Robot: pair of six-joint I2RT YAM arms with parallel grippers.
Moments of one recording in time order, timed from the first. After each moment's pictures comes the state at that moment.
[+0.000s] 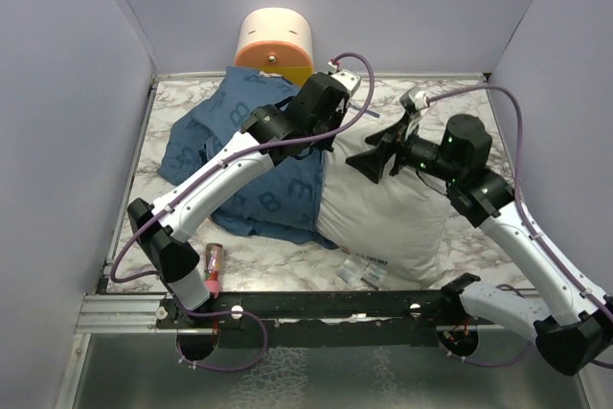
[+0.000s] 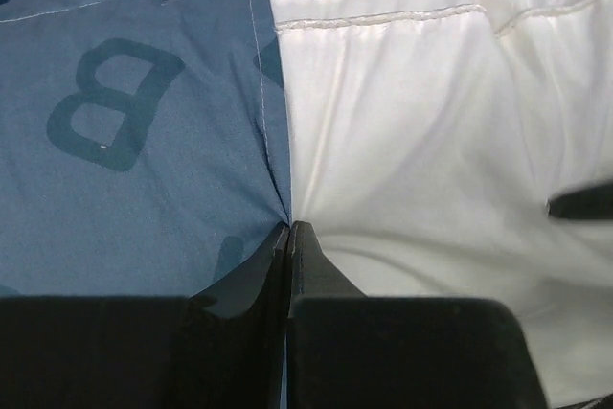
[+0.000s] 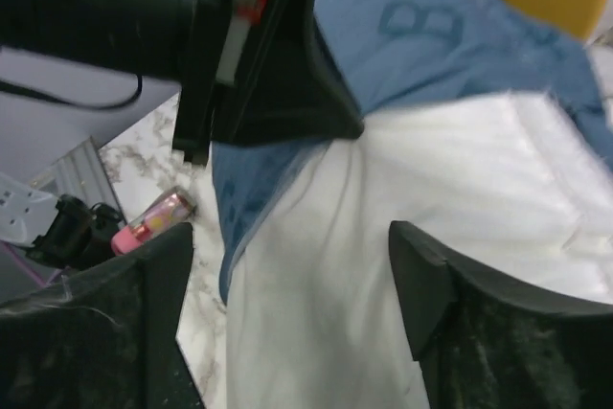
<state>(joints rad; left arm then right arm) -0.86 1.69 1.89 -0.91 -0.27 -0.17 0.50 0.98 0.95 -0.12 -0.51 0.22</state>
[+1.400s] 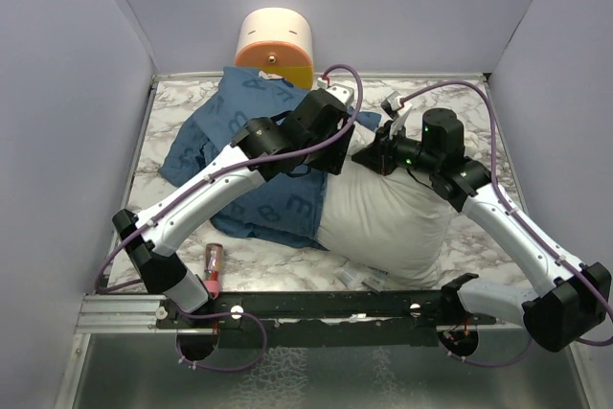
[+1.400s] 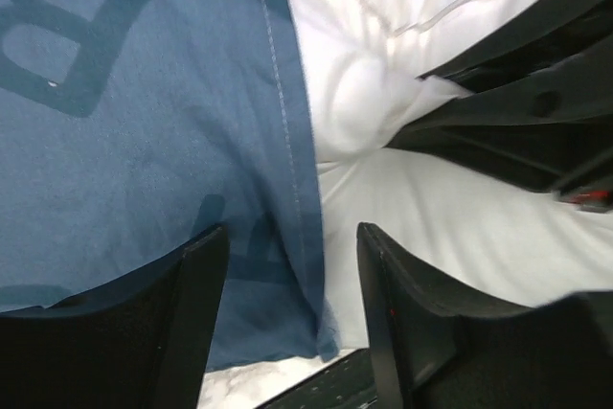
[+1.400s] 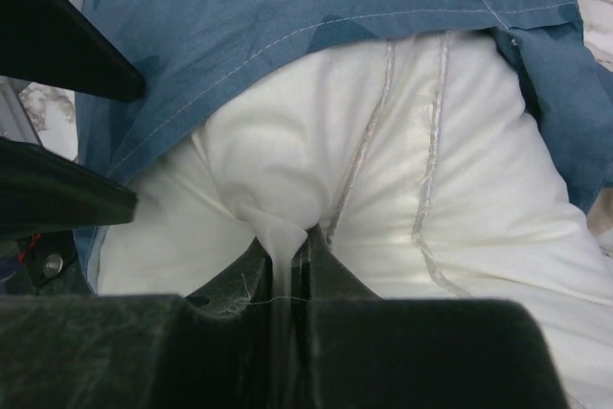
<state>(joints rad) -0.92 1.56 1.82 -0.98 -0.22 -0.40 0.46 1.15 1.00 -0.20 -0.50 0.10</state>
